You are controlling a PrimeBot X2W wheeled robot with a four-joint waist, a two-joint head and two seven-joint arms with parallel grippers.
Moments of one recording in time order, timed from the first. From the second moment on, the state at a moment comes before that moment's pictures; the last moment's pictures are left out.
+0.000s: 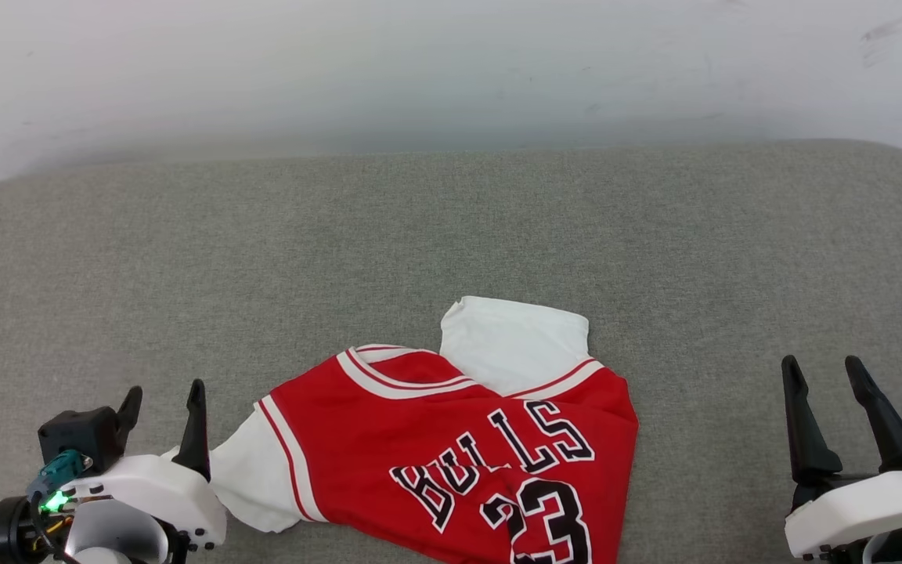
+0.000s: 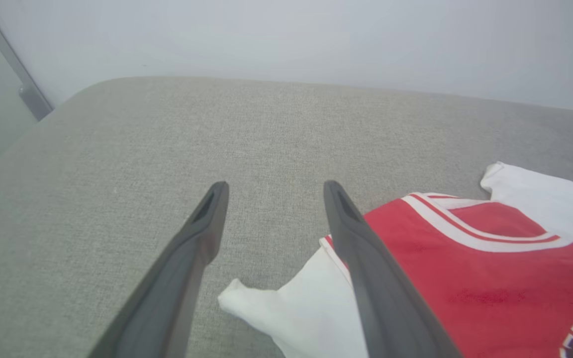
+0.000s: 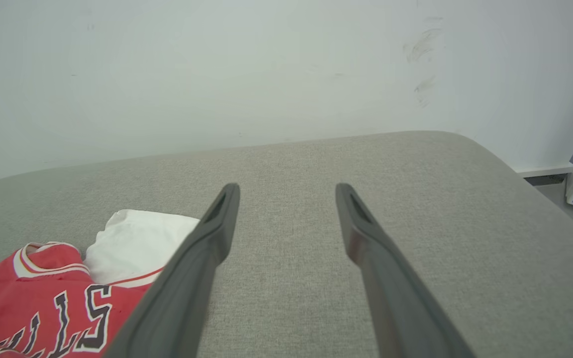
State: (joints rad) left arm -0.06 0.51 -0.32 0.06 -0.64 0.33 -0.05; right arm 0.06 -0.05 -0.13 -0.12 0.20 0.13 0.02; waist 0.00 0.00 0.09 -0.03
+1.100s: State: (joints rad) left arm -0.18 0.36 -0.39 -0.04 -0.53 0.32 -0.25; right arm -0.66 -0.29 0.41 0.43 0.50 0.13 0.59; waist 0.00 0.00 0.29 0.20
